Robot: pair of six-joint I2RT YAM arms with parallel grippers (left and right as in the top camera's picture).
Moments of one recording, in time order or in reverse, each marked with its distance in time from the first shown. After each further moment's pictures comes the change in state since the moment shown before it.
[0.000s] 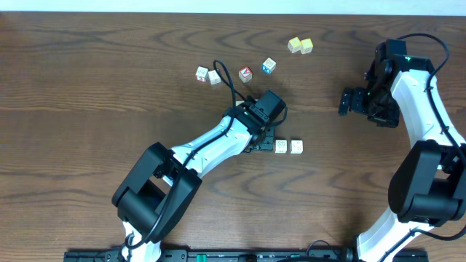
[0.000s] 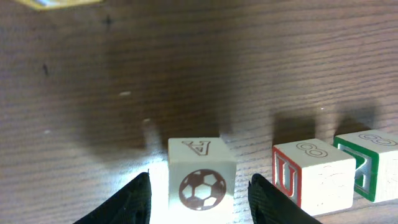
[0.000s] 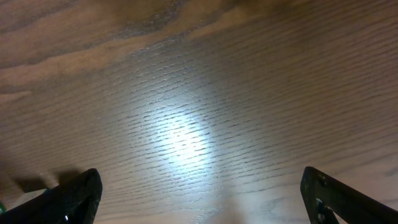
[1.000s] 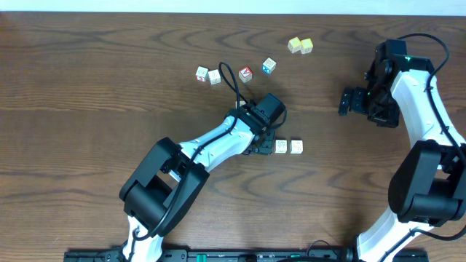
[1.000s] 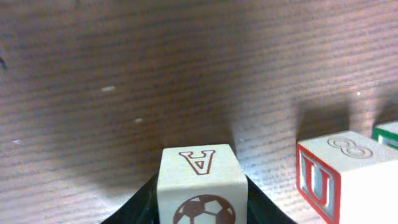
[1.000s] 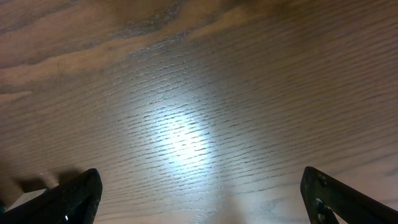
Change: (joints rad) left arm 0.000 0.048 0.000 -0.010 0.031 0.052; right arm 0.000 0.000 0.000 0.000 0.000 0.000
